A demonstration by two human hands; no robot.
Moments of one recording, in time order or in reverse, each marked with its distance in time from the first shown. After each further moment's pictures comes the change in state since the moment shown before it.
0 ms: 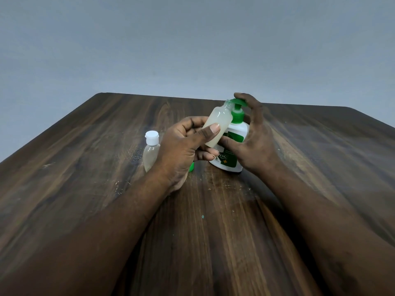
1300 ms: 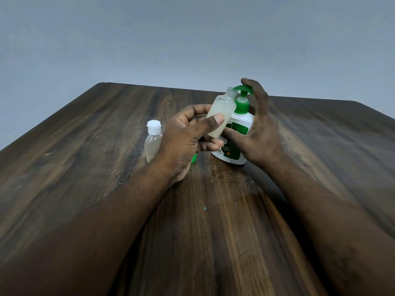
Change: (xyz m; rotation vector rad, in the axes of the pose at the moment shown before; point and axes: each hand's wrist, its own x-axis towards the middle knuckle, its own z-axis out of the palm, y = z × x) left_hand 0.000 0.000 0.000 -0.009 0.005 0.008; right_hand 0.000 0.003 -0.001 -0.017 -0.014 -0.009
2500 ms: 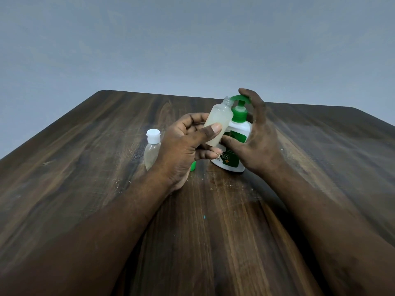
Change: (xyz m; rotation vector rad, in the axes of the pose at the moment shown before) left_hand 0.001 0.000 -0.002 -0.030 -0.005 -0.006; right_hand 0.003 0.000 0.001 -0.036 -0.009 -0.027
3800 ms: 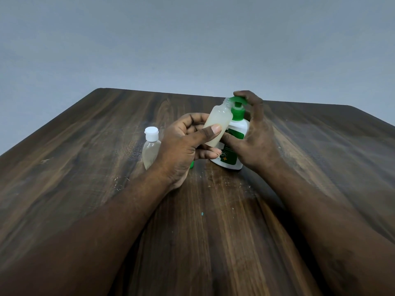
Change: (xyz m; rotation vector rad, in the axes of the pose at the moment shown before) left_hand -0.002 -0.001 0.002 0.021 -0.009 -0.011; right_hand -0.001 -0.001 0.002 0.036 0.027 0.018
